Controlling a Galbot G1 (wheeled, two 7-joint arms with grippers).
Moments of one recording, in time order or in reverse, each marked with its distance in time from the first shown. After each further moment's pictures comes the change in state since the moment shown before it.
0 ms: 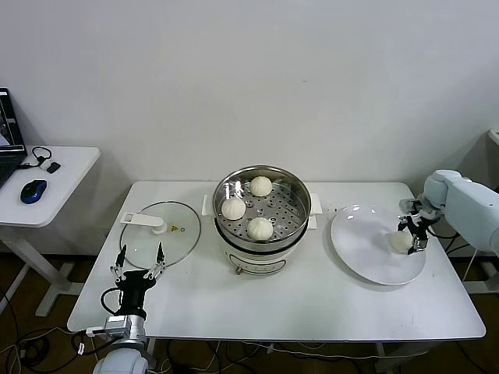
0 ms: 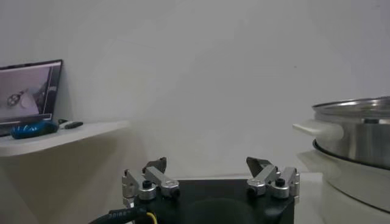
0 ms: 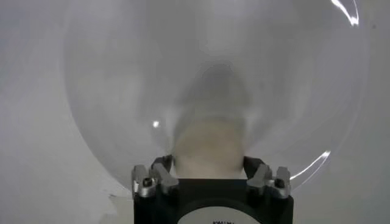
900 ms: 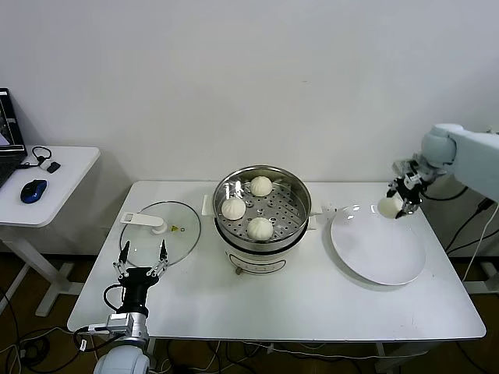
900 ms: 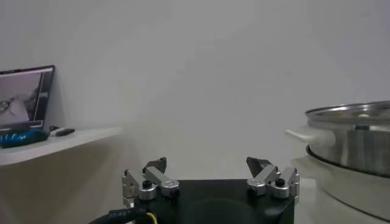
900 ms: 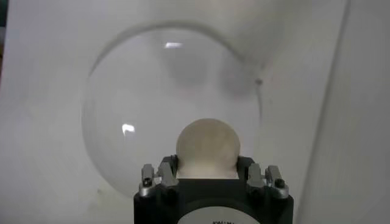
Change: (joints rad) left arm -0.013 0.015 0.019 -0.004 0.001 -0.006 0.003; right arm 0.552 -0.071 -0.486 0.480 0.291 -0.137 0.004
